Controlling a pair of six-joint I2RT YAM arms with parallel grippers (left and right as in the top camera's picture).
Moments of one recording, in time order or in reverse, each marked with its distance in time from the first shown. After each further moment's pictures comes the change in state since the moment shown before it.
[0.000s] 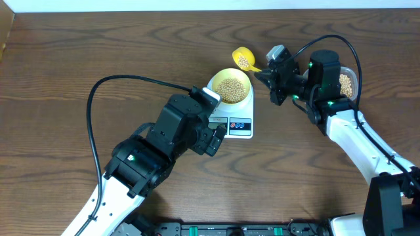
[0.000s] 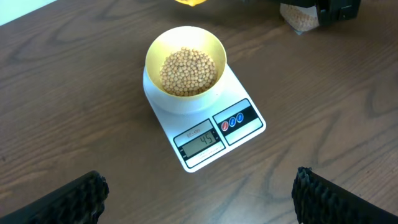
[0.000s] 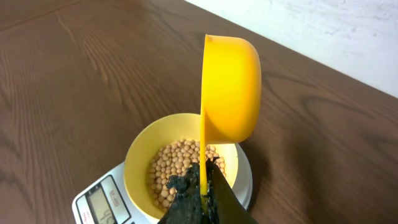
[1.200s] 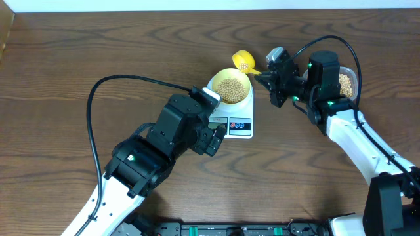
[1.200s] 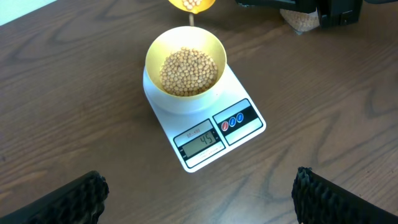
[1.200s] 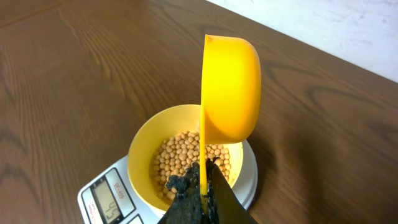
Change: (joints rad) left arm 0.000 0.000 0.000 0.000 0.000 0.000; right arm 0.000 0.000 0.000 -0.033 -0.002 0.007
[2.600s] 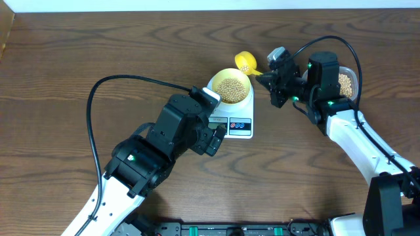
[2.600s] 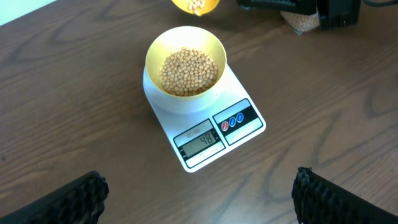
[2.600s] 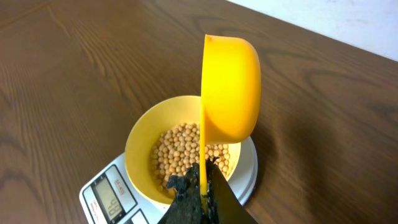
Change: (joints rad) left arm 0.000 0.000 0.000 0.000 0.000 0.000; right arm -0.001 0.000 0.000 -0.032 0.029 0.027
